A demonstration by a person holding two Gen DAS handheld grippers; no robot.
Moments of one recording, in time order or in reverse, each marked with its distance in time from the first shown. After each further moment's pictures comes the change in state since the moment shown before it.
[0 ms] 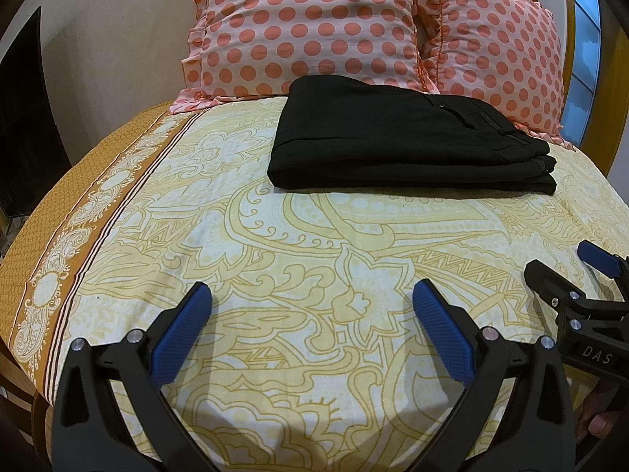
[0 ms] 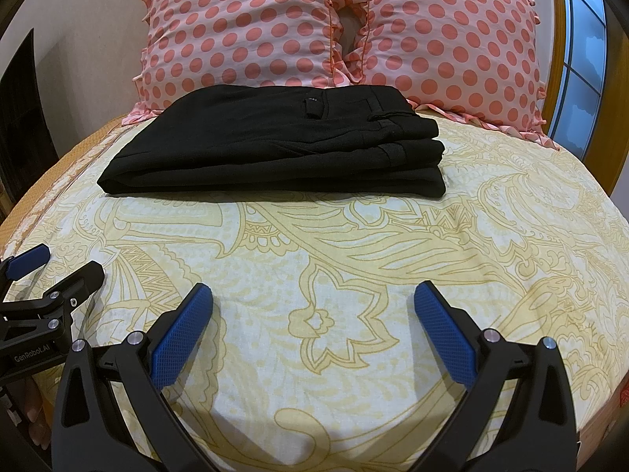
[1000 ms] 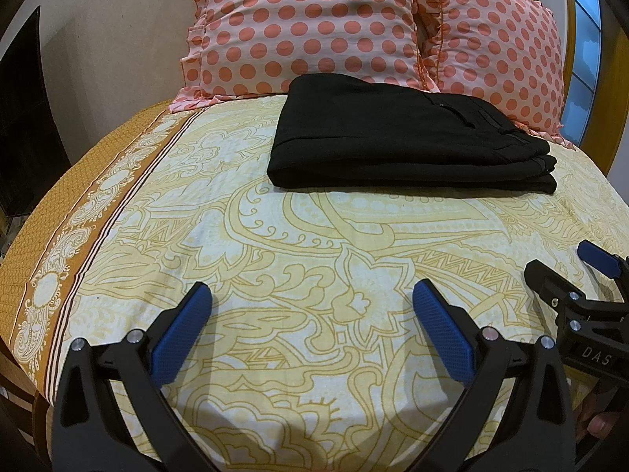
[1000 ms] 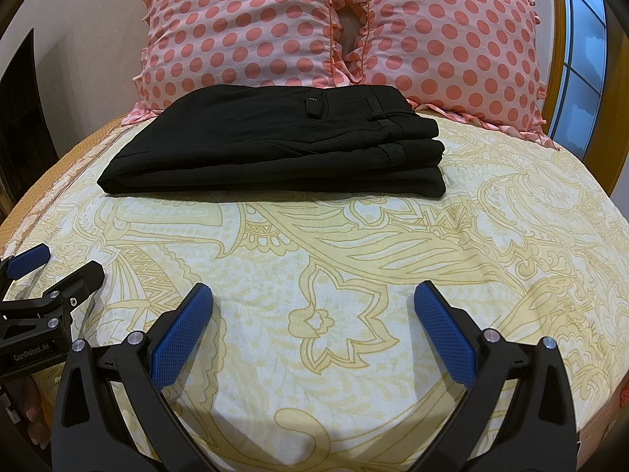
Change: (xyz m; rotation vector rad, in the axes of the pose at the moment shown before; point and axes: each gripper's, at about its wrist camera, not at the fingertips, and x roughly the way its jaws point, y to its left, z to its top) left arm 0.001 -0.001 0.000 0.000 0.005 0.000; right arm 0.000 0.000 0.000 0.000 -0.001 0.000
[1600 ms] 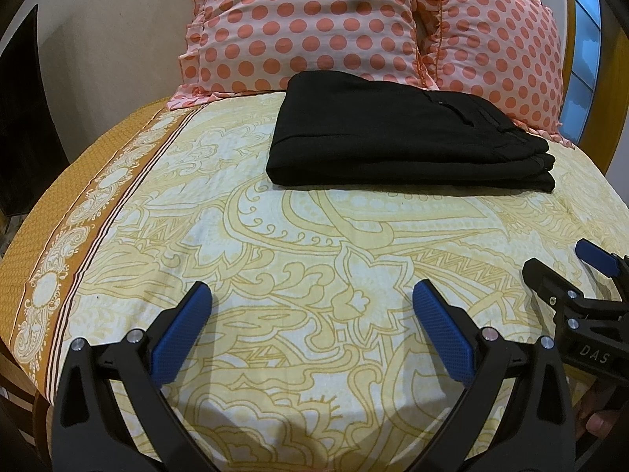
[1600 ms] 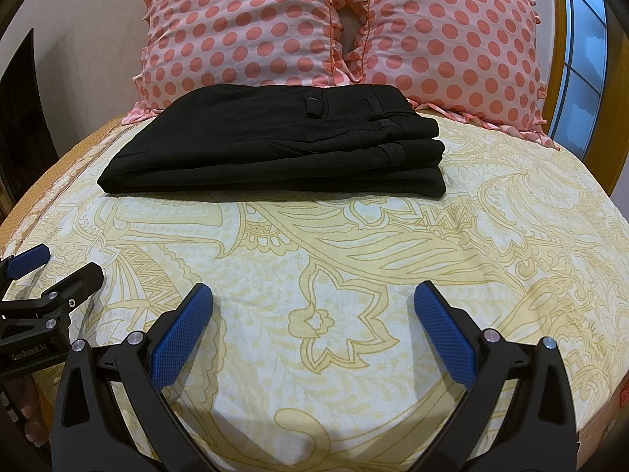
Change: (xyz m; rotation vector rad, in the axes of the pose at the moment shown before) left arm 0.001 0.000 0.001 0.003 0.017 -0.009; right arm 0.001 0.000 0.000 0.001 0.000 -0.001
